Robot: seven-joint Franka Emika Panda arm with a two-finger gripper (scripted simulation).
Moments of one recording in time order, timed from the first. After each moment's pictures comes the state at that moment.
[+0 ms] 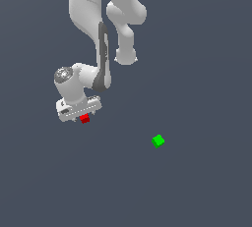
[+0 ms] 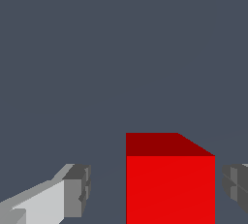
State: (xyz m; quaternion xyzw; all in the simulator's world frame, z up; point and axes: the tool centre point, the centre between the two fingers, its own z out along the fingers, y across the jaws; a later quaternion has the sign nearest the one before) arm -0.053 -0.220 0.029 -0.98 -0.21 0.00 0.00
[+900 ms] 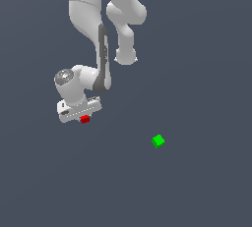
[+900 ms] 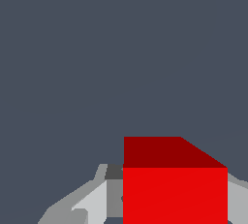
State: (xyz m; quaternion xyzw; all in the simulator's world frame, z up) arm -0.053 -0.221 0.021 -0.98 -0.21 0.00 0.00
